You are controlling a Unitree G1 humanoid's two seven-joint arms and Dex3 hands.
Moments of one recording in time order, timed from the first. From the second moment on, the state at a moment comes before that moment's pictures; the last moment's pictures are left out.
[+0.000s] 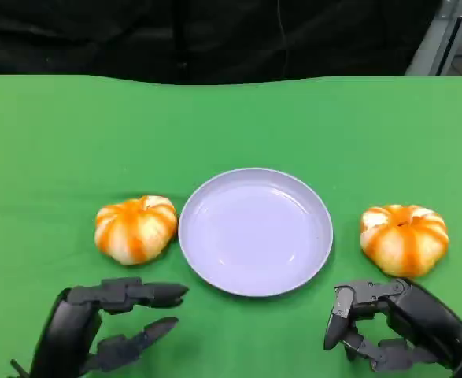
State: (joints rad) left arm -0.07 0.07 0.02 0.76 -0.07 -1.08 -0.31; right arm -0.11 -0.18 0.12 0.57 0.07 -0.77 0.61
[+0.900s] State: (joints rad) left arm -0.09 0.08 0.07 0.77 -0.07 -1.08 -0.28; right arm -0.11 -0.18 0.12 0.57 0.07 -0.77 0.61
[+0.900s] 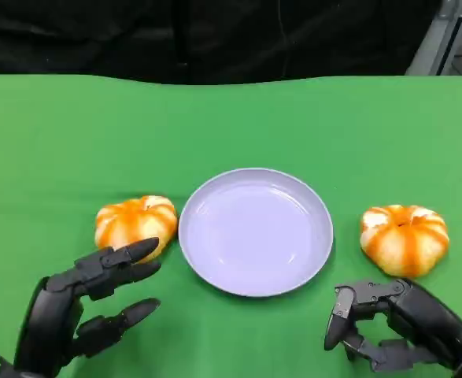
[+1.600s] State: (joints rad) left arm -0.11 0.11 0.09 0.76 -0.02 -1.08 -0.24; right arm -0.11 -0.18 0.12 0.58 0.07 -0.77 0.61
